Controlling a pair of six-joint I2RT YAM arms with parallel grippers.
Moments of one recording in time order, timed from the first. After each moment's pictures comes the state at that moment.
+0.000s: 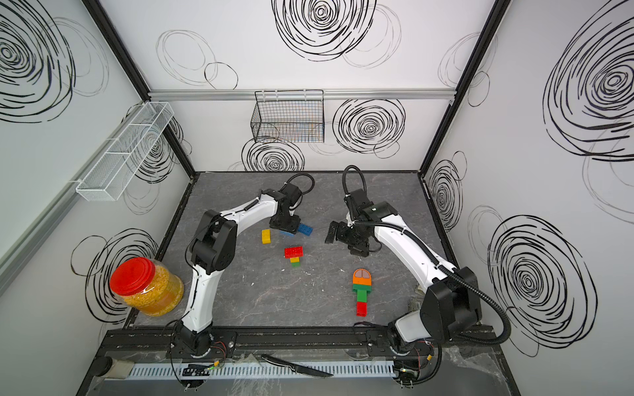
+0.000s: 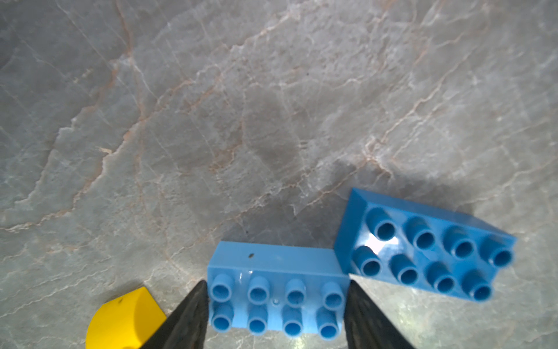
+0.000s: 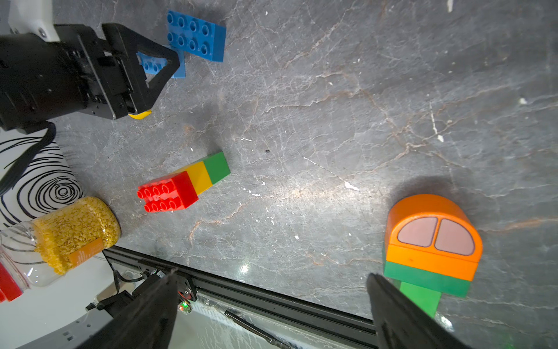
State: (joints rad) left arm -0.50 2.23 1.77 -0.92 -0.06 -0.27; right arm 0.48 1.44 1.24 -1.05 -0.33 0.68
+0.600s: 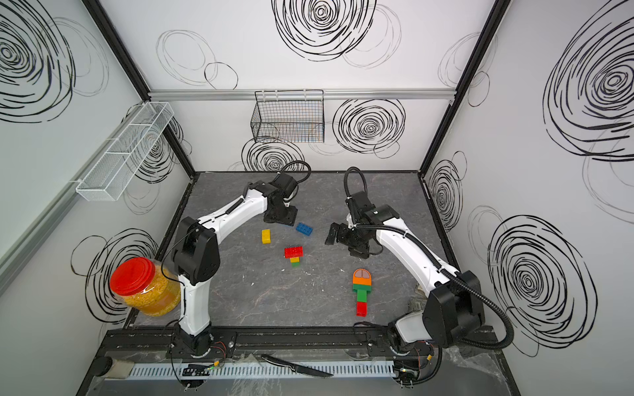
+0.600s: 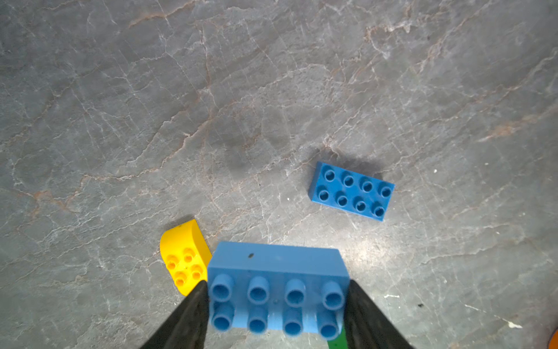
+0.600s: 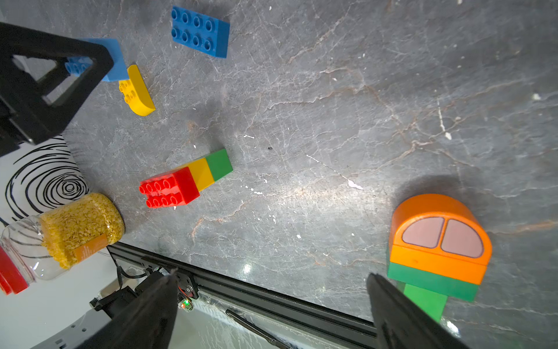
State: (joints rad) left arm -0.53 2.03 1.77 -1.02 -0.08 -0.34; right arm 0.47 1.41 1.19 -1.01 -0.35 0.68
